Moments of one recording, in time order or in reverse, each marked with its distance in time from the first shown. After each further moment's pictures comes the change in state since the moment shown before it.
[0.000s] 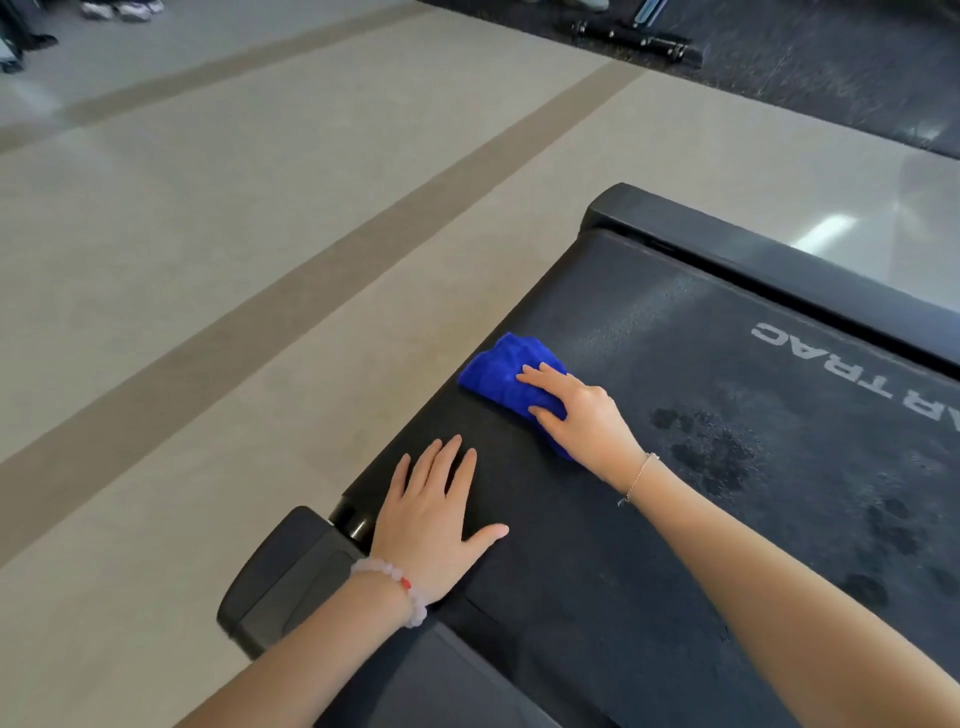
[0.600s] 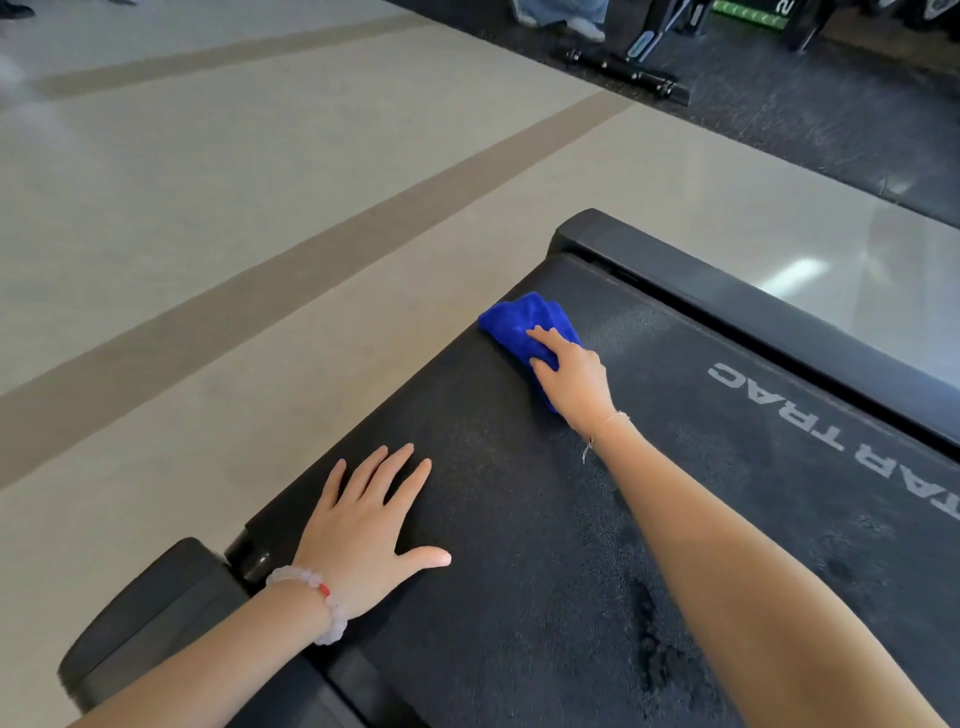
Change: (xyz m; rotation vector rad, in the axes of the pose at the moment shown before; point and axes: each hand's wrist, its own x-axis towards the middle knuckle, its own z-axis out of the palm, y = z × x) left_hand 0.031 0.009 -0.002 -0.004 -0.150 -0.013; right_hand 0.068 0.049 -0.048 0.017 0.135 0.216
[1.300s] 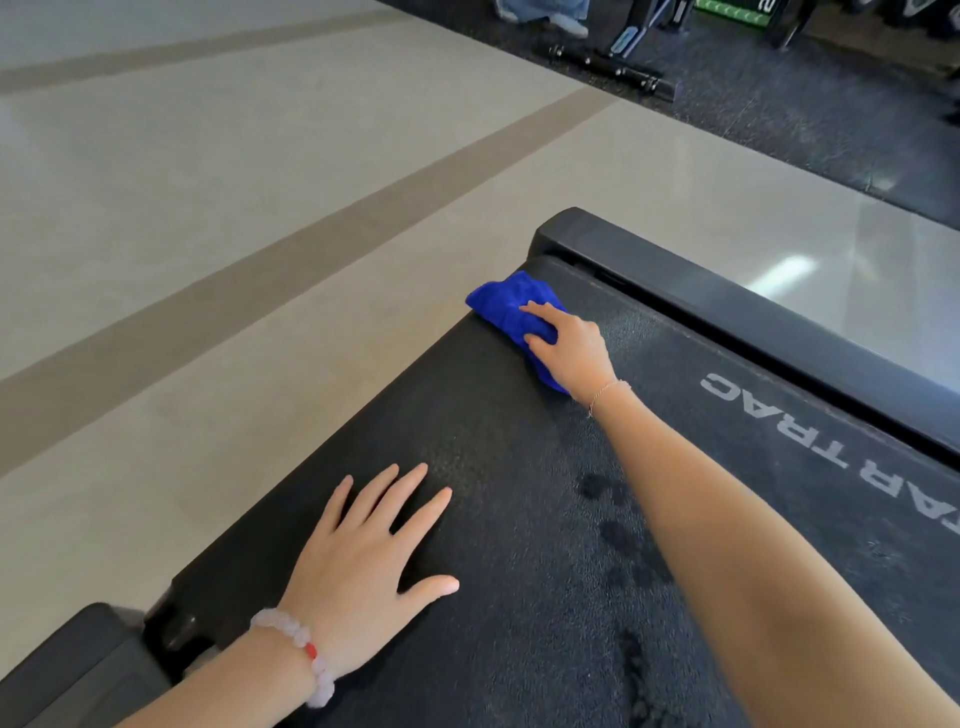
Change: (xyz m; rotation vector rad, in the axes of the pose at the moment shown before) left_hand 0.023 0.026 -0.003 0.035 -0.007 0.108; right_hand 0.069 0.036 -0.012 -0.030 0.027 -0.044
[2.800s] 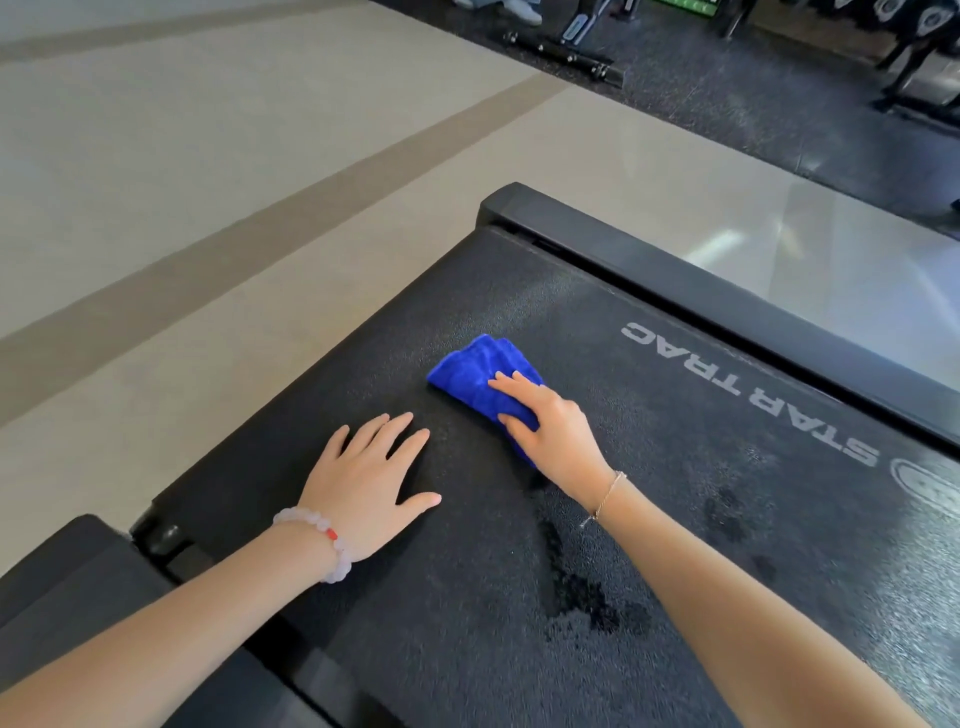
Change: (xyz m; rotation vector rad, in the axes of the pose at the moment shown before) left_hand 0.003 0.052 -0.020 0.014 -0.072 -0.032; right_hand -0.167 0.031 -0.017 0.025 -0.068 -0.139
